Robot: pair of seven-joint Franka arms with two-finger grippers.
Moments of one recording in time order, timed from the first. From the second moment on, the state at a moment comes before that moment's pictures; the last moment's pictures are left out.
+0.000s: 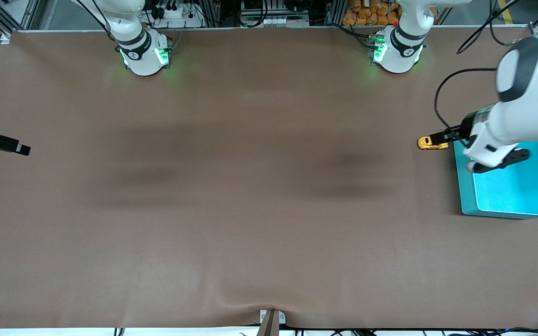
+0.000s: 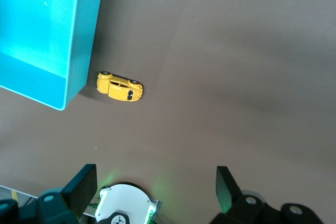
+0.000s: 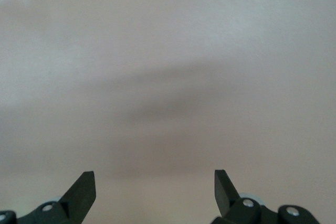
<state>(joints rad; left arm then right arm) -0.05 0.13 -0.06 -1.79 0.01 1.56 -0.41 -0.21 0.21 0.04 -1.39 0.16 1.47 -0.04</state>
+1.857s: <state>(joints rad) 0.32 0.03 -0.05 -2.60 -0.19 2.51 -1.00 -0.06 -0.03 0.03 -1.55 -0.01 1.55 -0.12</state>
